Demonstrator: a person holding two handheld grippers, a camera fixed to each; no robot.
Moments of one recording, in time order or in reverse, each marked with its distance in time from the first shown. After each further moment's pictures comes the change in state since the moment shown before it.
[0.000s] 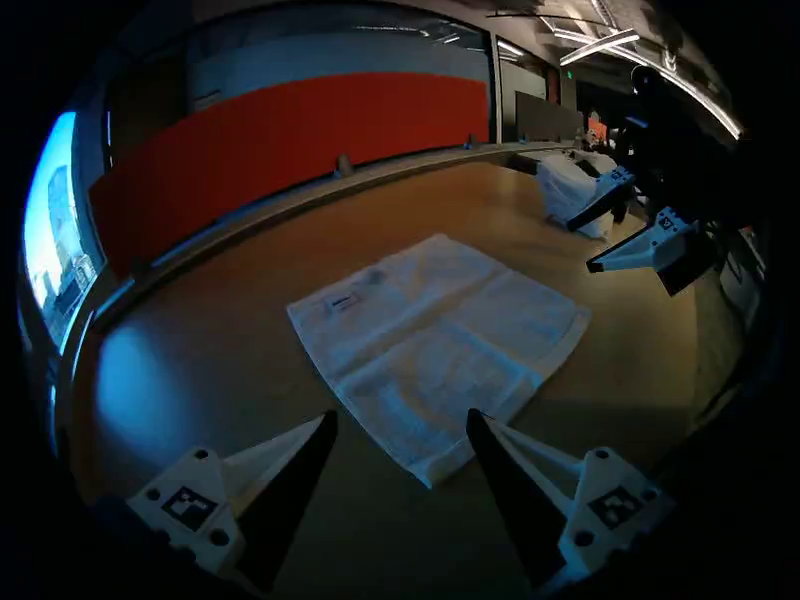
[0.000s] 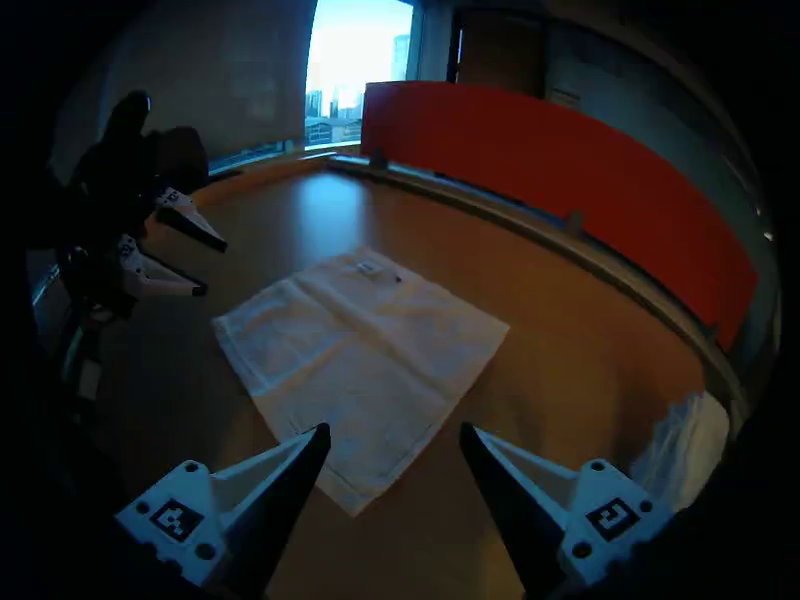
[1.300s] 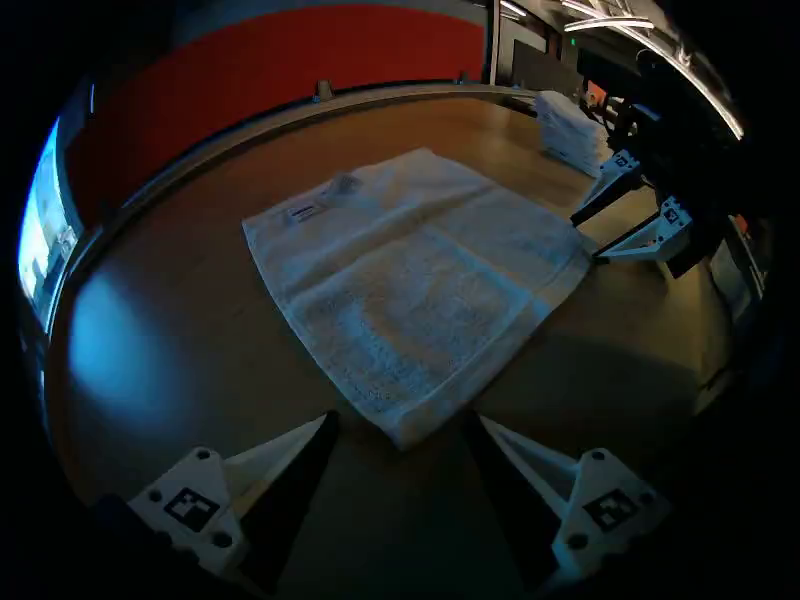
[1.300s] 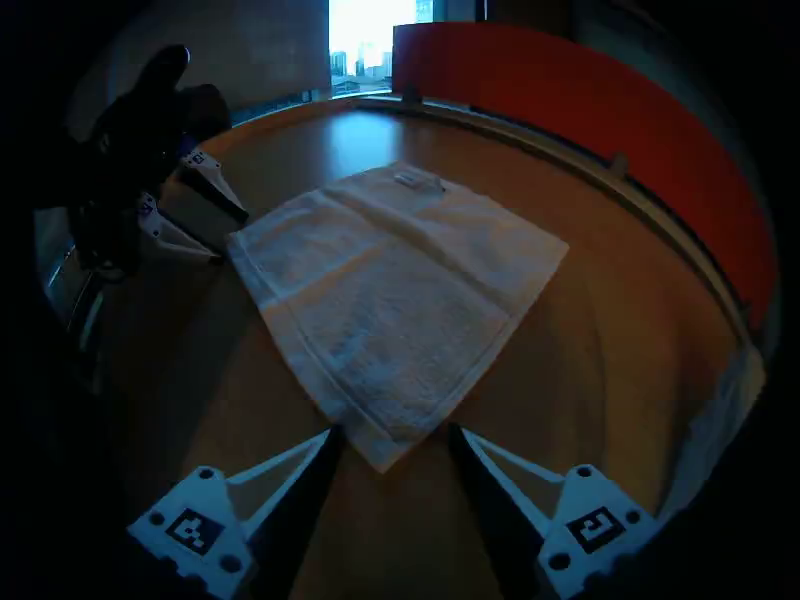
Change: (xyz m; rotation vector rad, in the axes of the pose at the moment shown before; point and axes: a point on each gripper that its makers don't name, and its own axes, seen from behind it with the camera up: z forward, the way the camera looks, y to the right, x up) left arm -0.069 0.023 0.036 -0.074 -0.208 -0.028; right arm -0.076 -0.025 0.023 0.119 -0.167 -0.012
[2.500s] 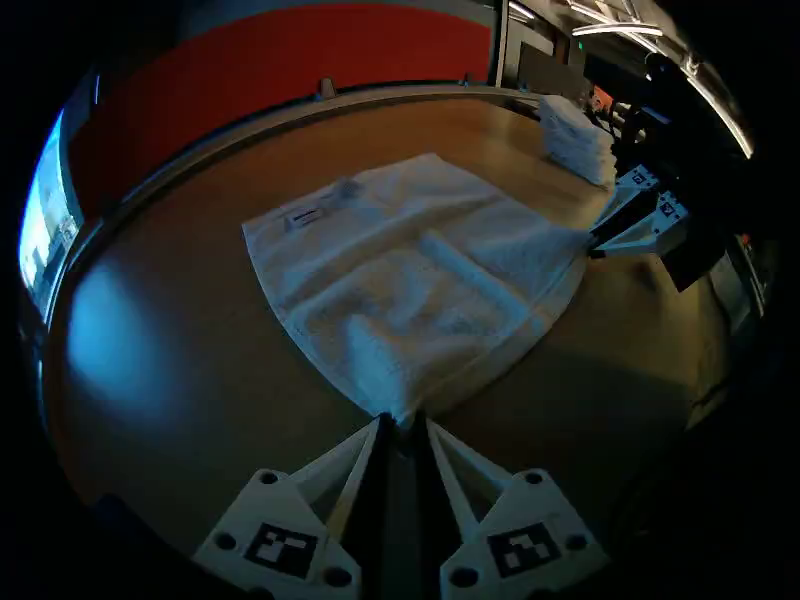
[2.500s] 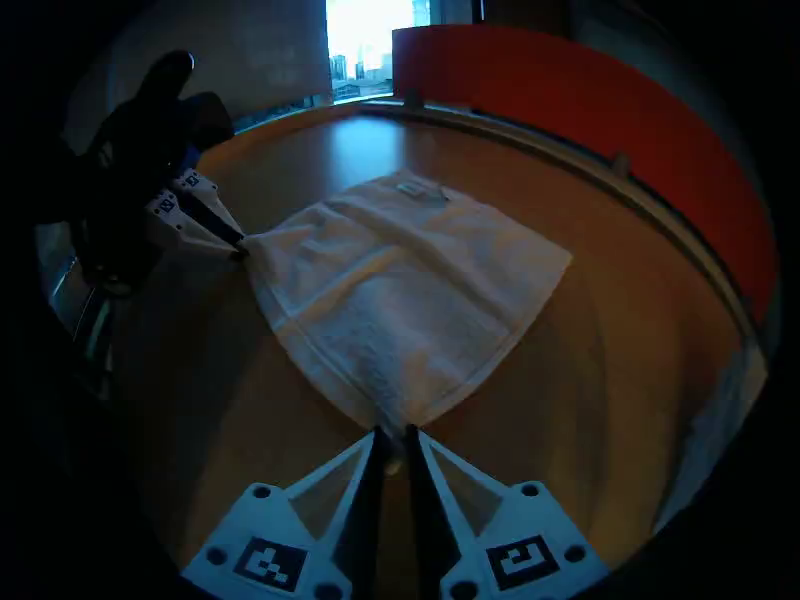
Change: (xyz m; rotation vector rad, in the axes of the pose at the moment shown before) left arm 0.009 0.010 -0.002 0.000 -0.005 -0.034; right arm 0.009 -0.010 -0.004 0.021 0.016 0.024
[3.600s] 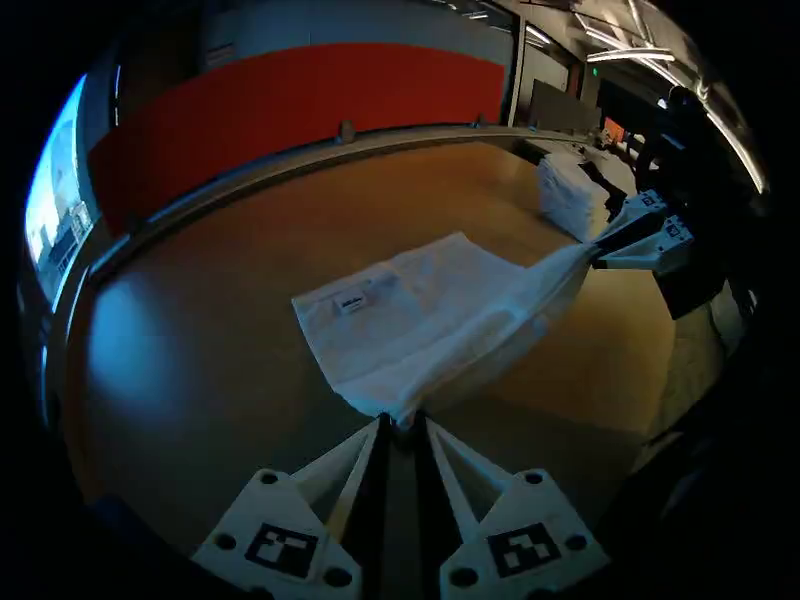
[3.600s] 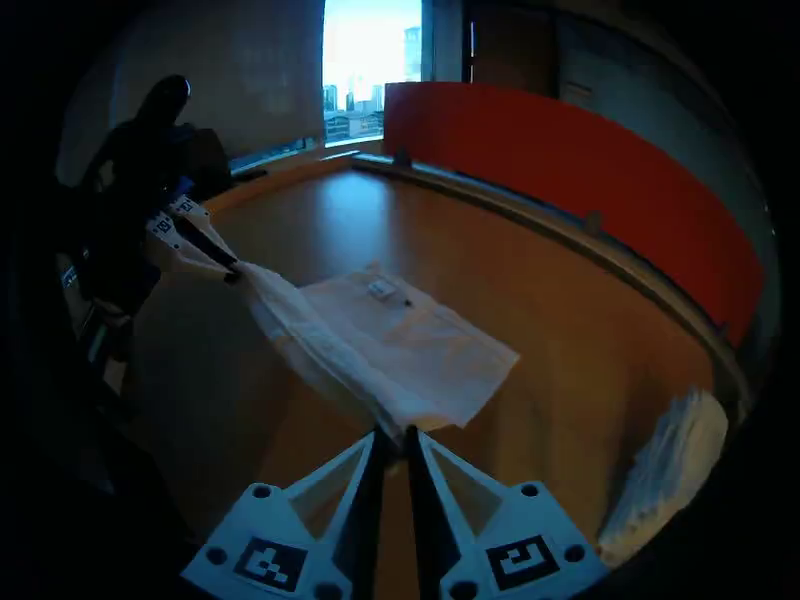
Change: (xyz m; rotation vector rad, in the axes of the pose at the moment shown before) left arm 0.059 0.003 -0.087 0.024 0.073 -0.060; right arm 0.074 -0.004 -0.074 -0.055 0.132 -0.010
